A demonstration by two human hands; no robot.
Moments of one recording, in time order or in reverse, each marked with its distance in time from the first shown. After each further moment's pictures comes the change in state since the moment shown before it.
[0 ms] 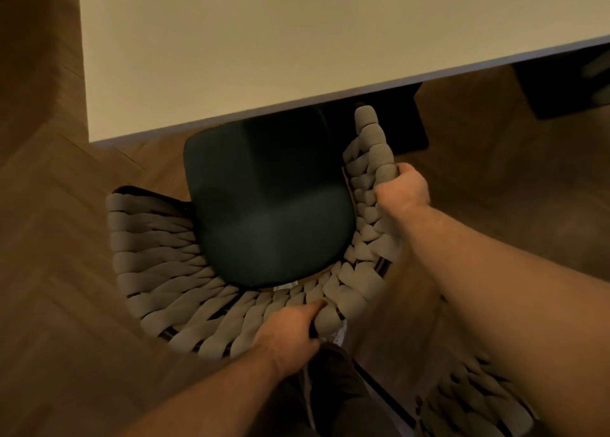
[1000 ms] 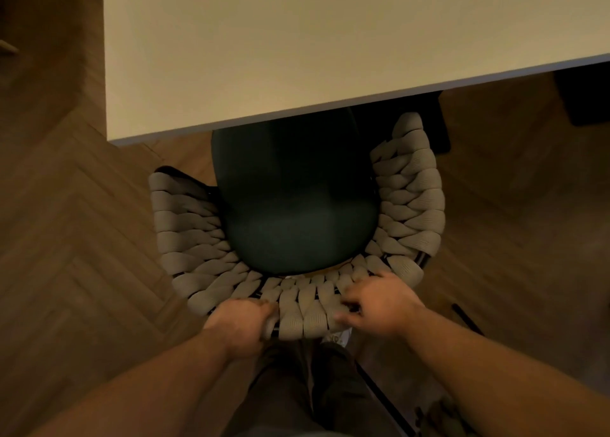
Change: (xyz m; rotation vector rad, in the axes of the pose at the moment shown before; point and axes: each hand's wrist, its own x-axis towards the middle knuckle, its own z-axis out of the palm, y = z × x) left_hand 0.000 -0.068 -0.050 0.549 -0.214 -0.098; right_hand -0.080 0.082 0.043 -0.974 -0.827 -0.634
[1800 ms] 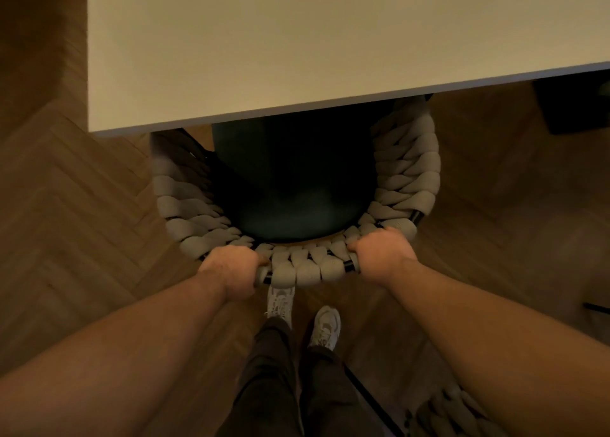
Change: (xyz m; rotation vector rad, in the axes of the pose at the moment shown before) left_hand 0.048 -0.028 -0.069 0.052 0.067 -0.085; right_hand 0.044 0.025 -0.048 -0.350 0.144 0.248
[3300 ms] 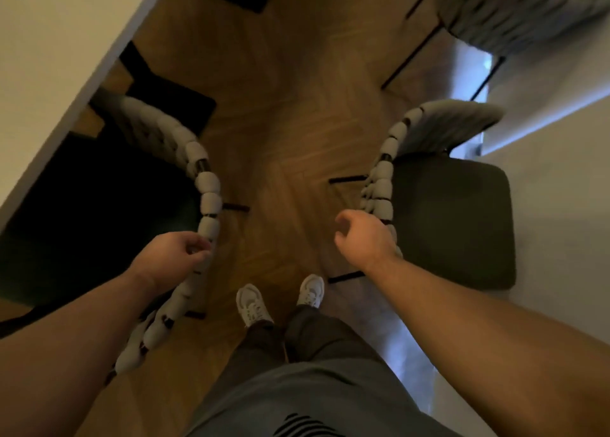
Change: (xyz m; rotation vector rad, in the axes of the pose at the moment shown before) left_hand -0.006 0.152 -0.091 0.023 0.024 0.388; right_hand -0.249 -0.066 0.155 1.313 0.402 1.190
